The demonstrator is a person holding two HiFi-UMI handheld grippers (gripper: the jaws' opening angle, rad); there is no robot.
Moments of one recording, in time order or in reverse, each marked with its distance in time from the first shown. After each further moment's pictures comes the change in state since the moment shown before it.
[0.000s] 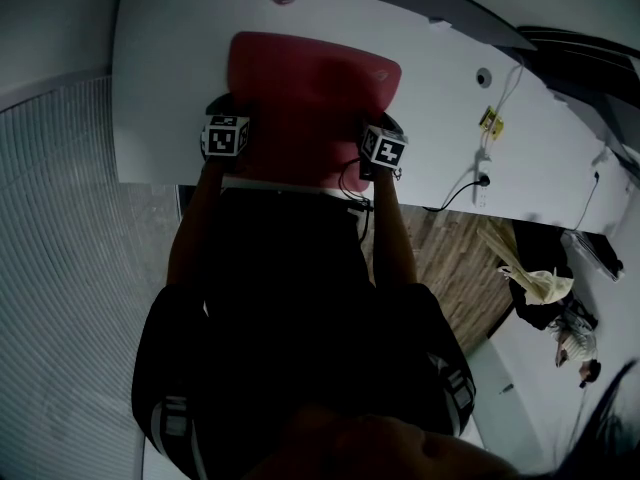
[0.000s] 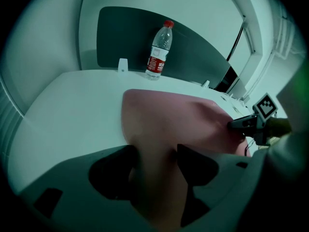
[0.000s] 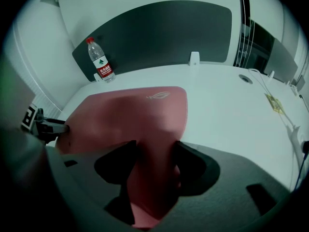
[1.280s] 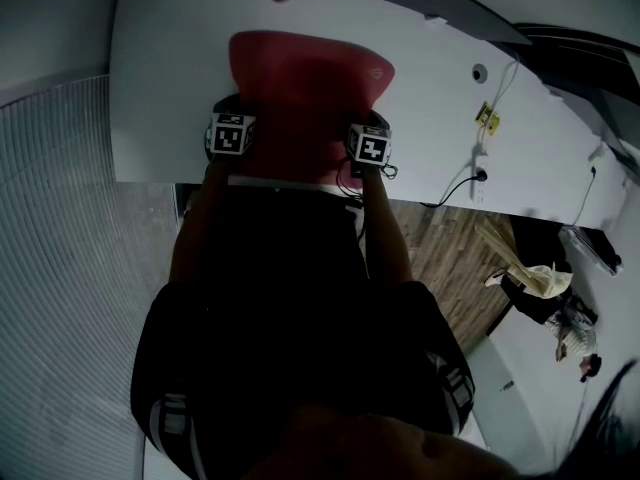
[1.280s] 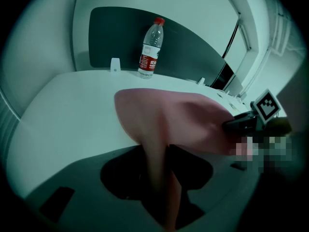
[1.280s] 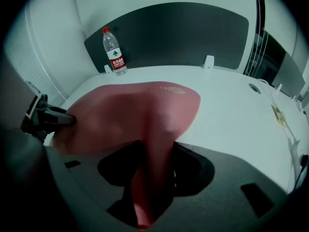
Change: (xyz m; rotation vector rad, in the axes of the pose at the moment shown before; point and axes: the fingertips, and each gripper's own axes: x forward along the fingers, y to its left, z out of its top) left arm 0.007 -0.018 -0.006 0.046 0.013 -0.016; right arm 0.001 0.031 -0.006 -0.129 0.016 0.008
